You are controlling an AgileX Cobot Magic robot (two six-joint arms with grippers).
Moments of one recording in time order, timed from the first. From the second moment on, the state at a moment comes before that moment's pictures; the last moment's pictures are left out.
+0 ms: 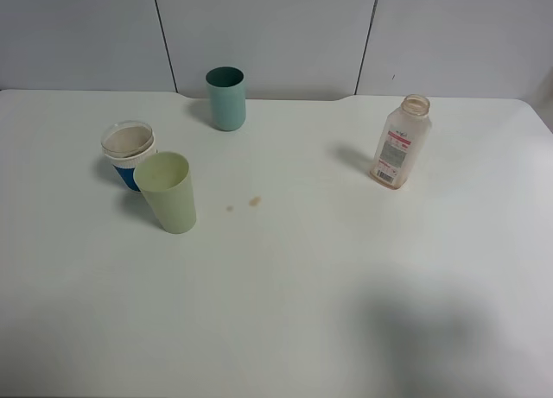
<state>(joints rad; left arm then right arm) -0.11 0.41 -0.41 0.28 0.11 -0.37 -0.02 0.05 -0.50 -0.11 1.06 0.08</state>
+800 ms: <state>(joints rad) -0.11 0.22 -0.62 0.10 0.90 -0.09 -0.02 0.05 -0.50 -0.11 1.06 0.08</state>
